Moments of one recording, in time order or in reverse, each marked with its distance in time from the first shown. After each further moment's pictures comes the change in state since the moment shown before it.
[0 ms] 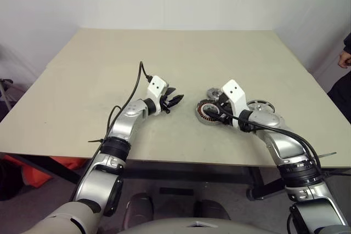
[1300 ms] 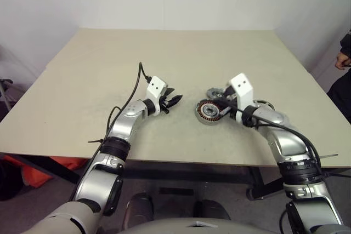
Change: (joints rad) left arm -0.003 0.002 -0.001 0.022 0.001 -0.017 0.013; right arm -0.036 0.053 -0.123 0.008 0.014 0.004 -0.108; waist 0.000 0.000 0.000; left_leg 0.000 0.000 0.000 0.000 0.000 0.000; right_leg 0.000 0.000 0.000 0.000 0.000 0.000
